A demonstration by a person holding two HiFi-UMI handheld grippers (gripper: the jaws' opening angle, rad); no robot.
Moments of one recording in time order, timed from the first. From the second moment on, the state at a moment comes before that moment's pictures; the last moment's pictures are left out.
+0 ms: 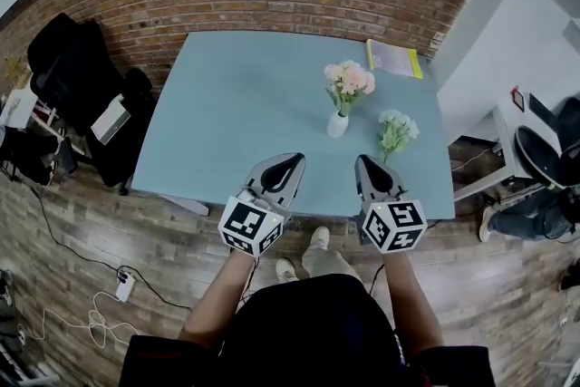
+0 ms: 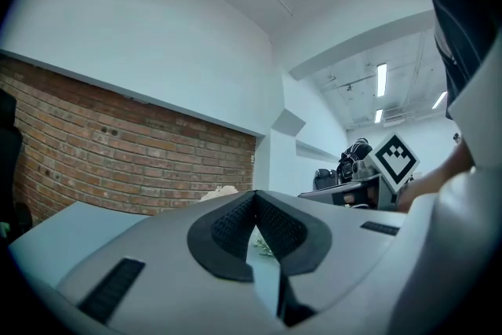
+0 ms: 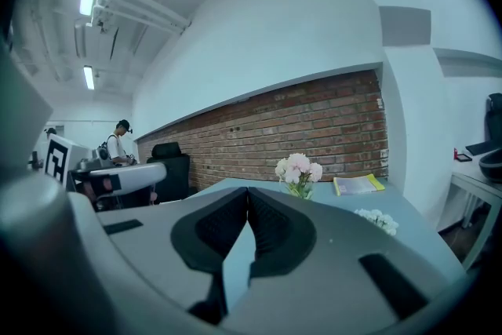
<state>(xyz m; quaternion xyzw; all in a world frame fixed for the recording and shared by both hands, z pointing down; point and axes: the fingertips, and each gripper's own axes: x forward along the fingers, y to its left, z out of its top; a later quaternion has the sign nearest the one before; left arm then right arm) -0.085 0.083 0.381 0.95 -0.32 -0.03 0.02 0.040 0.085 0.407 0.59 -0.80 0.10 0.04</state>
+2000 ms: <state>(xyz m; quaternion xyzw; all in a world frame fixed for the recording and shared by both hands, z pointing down) -0.011 0.090 0.355 0.95 -0.32 -0.05 0.02 0.092 0.095 0.375 0.56 -0.82 0.08 -0.01</state>
